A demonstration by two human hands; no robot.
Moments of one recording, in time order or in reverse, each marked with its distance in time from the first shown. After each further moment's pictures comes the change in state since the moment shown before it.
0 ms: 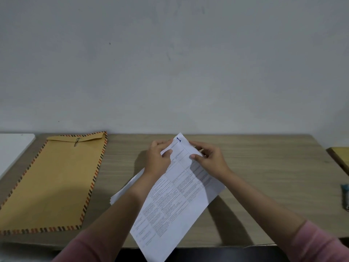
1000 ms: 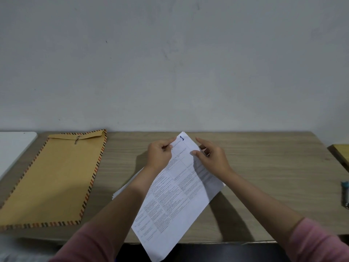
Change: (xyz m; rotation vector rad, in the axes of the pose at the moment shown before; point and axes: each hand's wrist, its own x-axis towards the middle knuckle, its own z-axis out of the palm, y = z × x) left_hand -0.002 0.017 0.009 -0.162 -0.014 -0.084; right_hand -0.005 0.013 -0.015 -0.275 0.087 -0.020
